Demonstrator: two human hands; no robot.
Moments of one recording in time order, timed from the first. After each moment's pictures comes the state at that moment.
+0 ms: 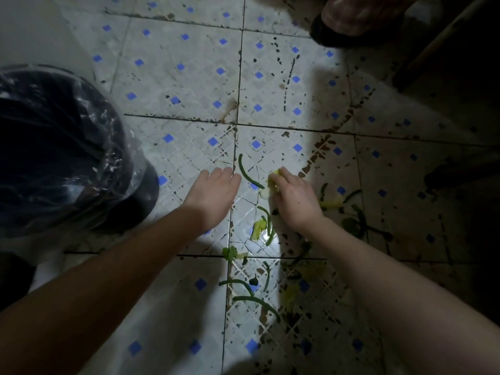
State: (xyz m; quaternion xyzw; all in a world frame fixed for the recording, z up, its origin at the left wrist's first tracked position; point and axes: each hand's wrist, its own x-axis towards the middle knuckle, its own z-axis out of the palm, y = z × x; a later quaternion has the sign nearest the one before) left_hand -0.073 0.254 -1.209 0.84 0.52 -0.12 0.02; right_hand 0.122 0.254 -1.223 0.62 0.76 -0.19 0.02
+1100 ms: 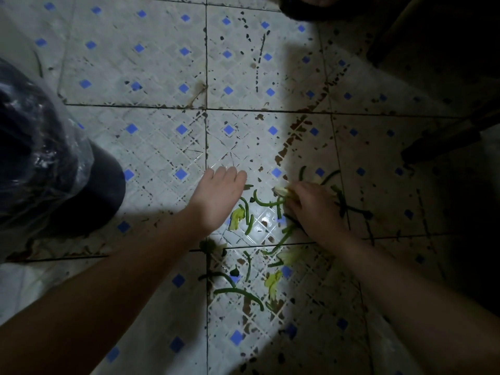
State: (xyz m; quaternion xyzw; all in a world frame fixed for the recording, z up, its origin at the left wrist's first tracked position) left_hand -0.021 0.244 -1.226 0.87 0.48 -0.08 0.03; right_hand 0.193 0.211 -1.224 0.65 0.73 -0.21 -0.06
